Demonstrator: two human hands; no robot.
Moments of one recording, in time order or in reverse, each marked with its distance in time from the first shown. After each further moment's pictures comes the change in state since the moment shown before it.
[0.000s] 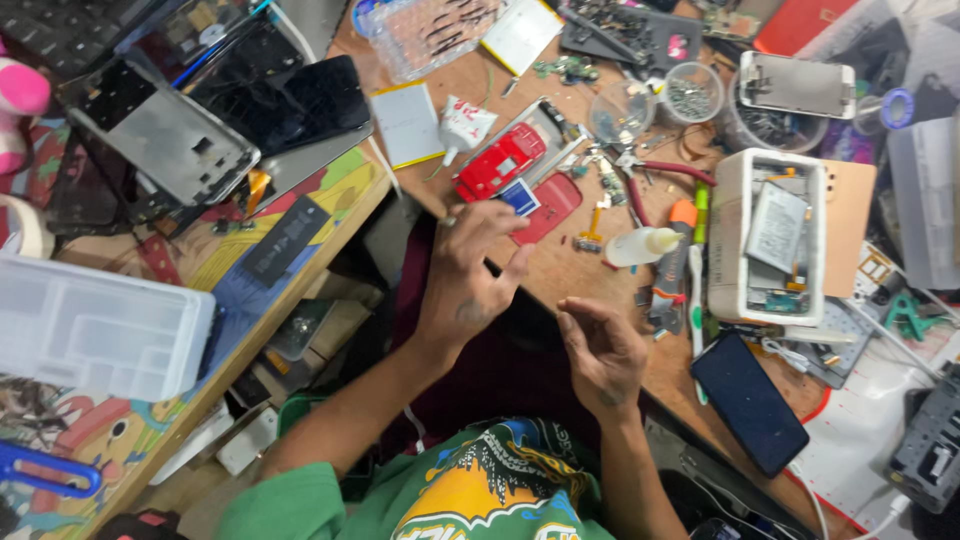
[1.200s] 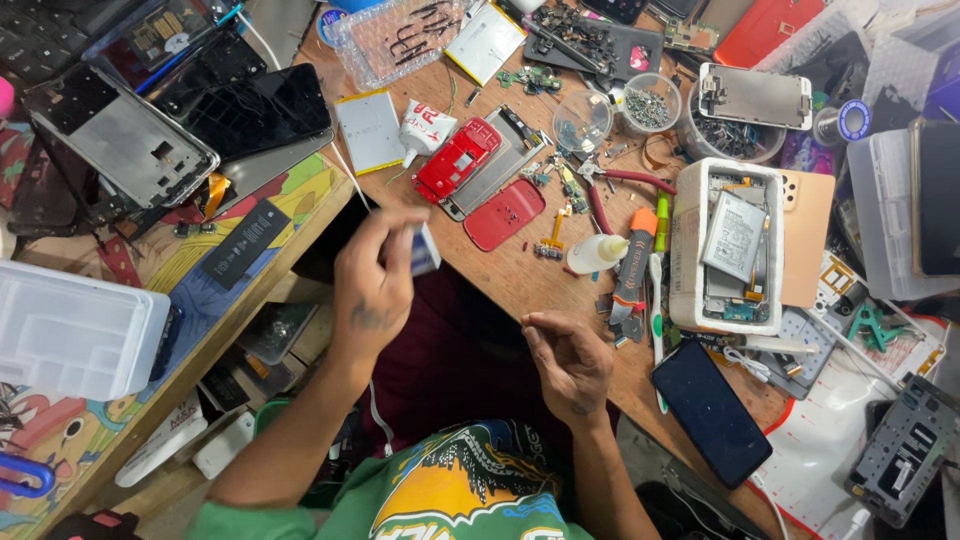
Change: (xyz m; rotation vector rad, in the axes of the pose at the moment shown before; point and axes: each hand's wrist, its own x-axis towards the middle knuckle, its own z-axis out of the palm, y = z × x) left_hand 0.000 0.020 -0.044 -0.070 0.110 -0.137; right_hand 0.007 -0.010 -0.018 0.068 -0.120 -0.092
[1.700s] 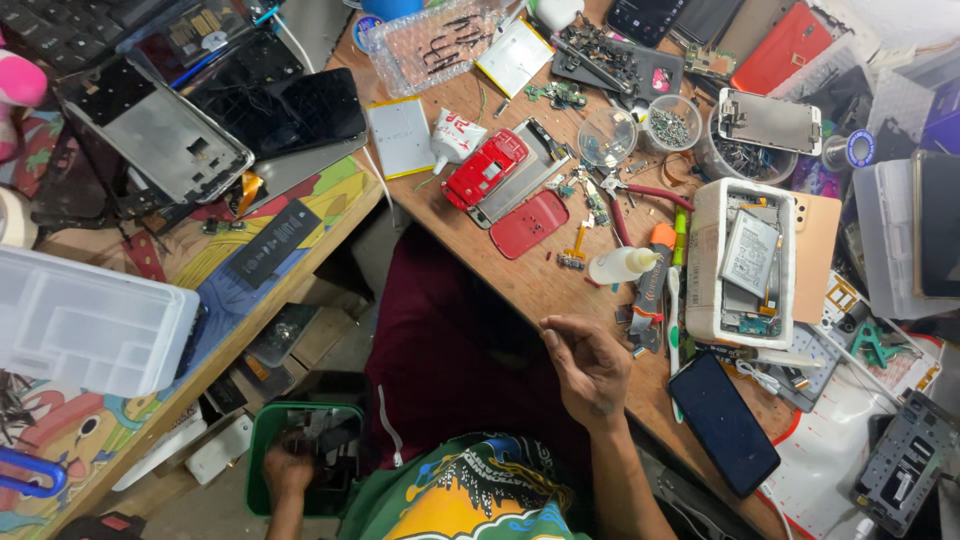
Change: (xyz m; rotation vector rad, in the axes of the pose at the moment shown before) left_hand -0.243 -0.139 -0.096 0.717 0.019 -0.902; right_hand 0.002 0.005 0.004 -0.047 -0.004 0.102
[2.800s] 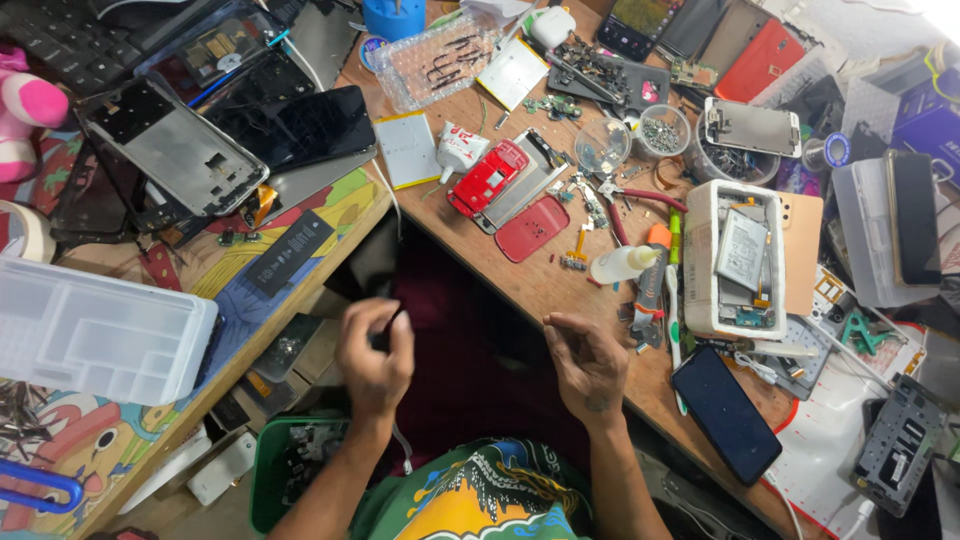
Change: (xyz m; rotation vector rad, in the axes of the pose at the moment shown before) left_hand 0.018 0.177 -0.017 -0.789 0.222 0.653; right_hand -0.002 -0.009 0.016 -0.210 0.072 -0.123
